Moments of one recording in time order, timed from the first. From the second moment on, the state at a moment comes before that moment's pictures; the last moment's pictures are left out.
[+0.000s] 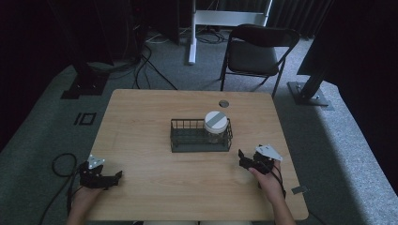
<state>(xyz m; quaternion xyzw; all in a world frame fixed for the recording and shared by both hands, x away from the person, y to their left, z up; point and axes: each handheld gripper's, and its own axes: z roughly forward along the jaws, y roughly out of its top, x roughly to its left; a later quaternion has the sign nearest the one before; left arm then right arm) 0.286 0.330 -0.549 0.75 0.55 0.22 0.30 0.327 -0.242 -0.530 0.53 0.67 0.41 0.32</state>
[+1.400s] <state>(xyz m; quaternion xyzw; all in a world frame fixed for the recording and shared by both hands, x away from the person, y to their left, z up) 0.286 0.330 -0.549 0.75 0.55 0.22 0.29 0.326 -0.290 -0.552 0.61 0.69 0.30 0.25</state>
